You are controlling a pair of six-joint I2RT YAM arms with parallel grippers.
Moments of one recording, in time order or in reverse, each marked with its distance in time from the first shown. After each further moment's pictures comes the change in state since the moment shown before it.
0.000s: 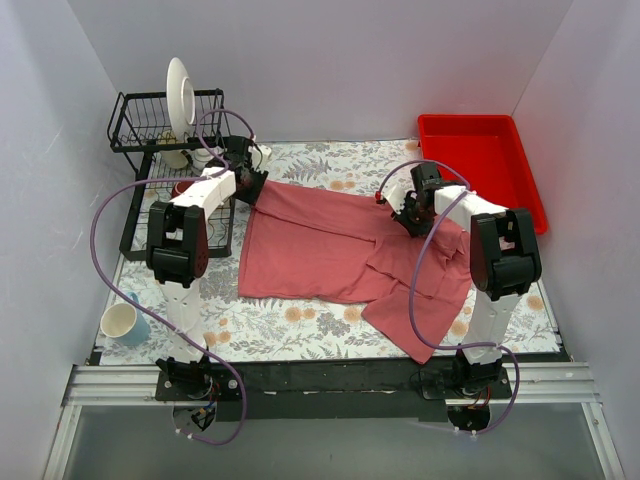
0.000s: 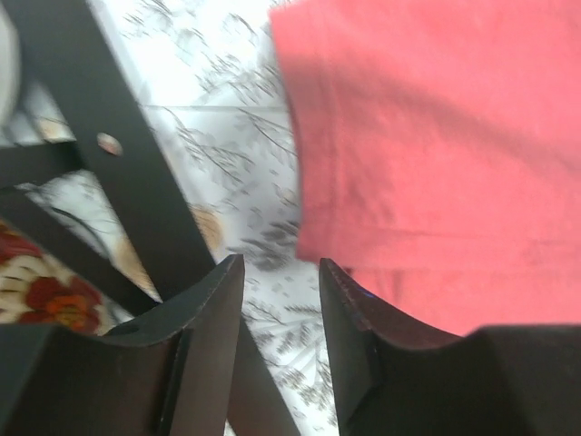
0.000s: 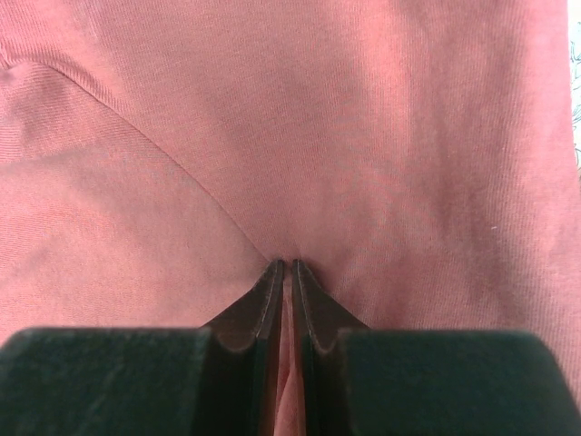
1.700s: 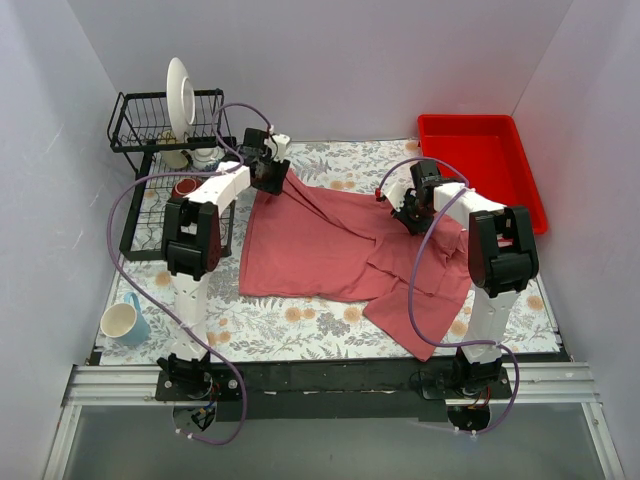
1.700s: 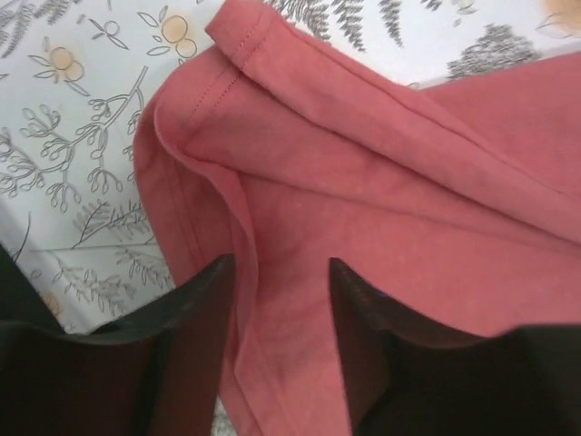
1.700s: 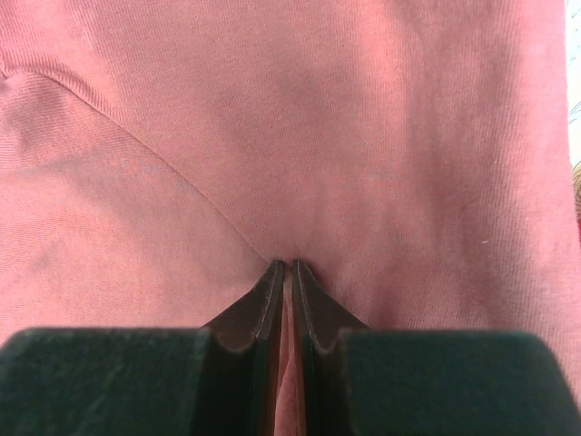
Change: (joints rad) left arm -0.061 0.154 0.196 0.023 0.193 -0.082; right arm -0.003 0.031 0.041 -0.013 -0.002 0.003
